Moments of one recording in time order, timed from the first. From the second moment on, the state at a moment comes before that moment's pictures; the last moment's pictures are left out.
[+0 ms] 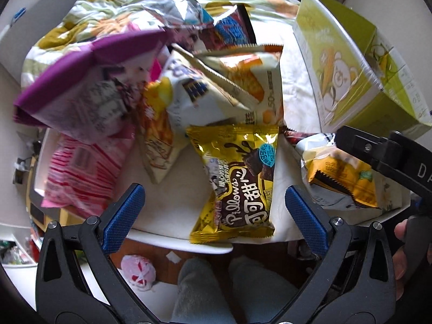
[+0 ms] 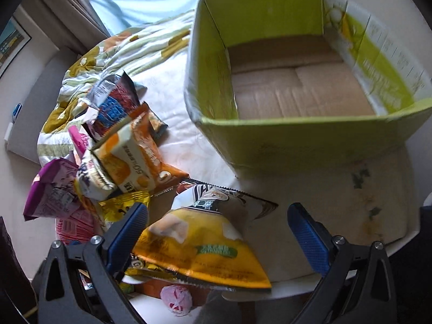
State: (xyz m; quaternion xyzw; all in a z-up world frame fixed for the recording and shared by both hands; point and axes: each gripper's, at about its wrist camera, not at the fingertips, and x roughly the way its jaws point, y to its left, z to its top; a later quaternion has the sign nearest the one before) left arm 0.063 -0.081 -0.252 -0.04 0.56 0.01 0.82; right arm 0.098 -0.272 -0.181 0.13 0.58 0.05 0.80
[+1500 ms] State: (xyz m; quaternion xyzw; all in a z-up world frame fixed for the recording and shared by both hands) left arm 0.070 -0.087 -0.233 -0.02 0.57 -0.07 0.82; right arm 0.055 -0.278 -0.185 0.15 0.58 0.02 0.80
